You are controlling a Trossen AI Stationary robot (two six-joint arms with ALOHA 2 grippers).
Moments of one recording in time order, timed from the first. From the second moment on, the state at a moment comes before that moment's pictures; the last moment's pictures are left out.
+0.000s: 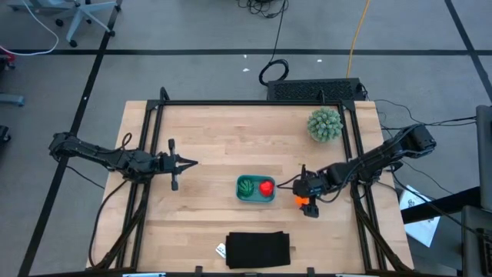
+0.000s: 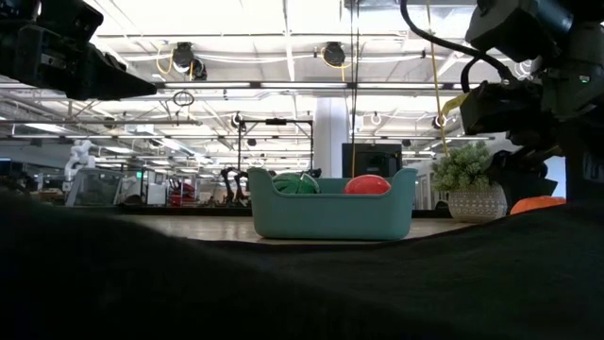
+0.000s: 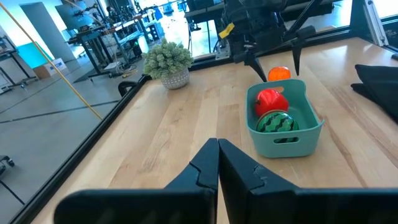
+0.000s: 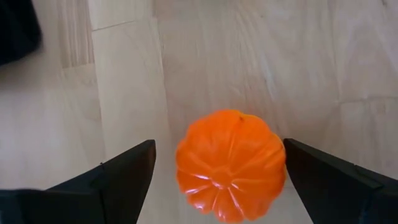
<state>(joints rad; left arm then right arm) -0.25 0.39 0.15 0.05 -0.39 0.18 0.32 1.39 0.57 -0.36 -0.07 0.48</state>
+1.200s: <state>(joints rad) -0.25 0.39 0.15 0.05 -0.39 0.18 0.40 1.39 0.56 -0.36 0.11 0.40</state>
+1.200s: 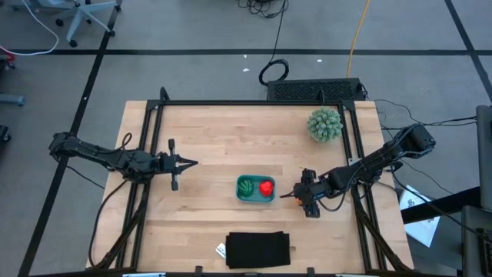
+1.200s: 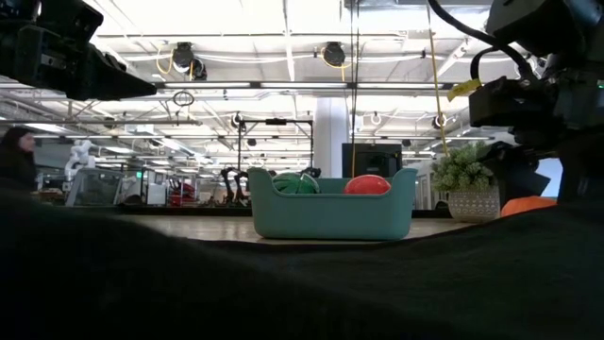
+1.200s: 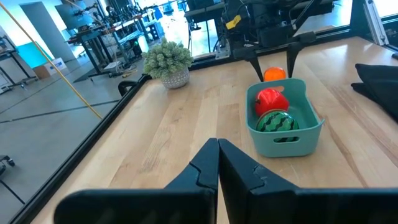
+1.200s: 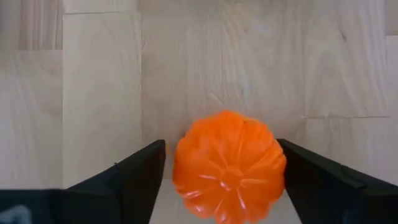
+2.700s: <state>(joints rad) -0.25 0.39 0.15 0.05 -0.39 0.18 0.30 1.34 0.85 -0.67 0.00 0.19</state>
